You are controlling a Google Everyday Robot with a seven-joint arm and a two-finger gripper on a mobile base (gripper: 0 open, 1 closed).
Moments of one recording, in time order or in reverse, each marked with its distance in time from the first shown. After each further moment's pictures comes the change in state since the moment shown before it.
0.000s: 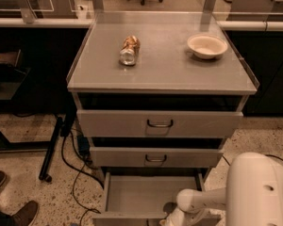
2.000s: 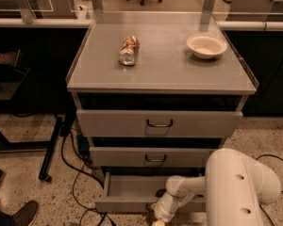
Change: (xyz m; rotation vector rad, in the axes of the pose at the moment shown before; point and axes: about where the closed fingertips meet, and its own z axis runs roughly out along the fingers) arm -0.039 -0.076 0.004 0.055 0.010 -0.074
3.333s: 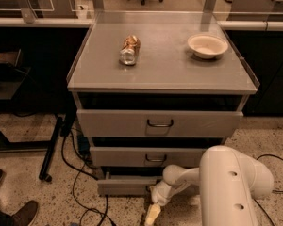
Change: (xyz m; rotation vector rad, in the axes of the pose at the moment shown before) arm -0.038 -0.073 -0.024 0.158 -0.032 -0.036
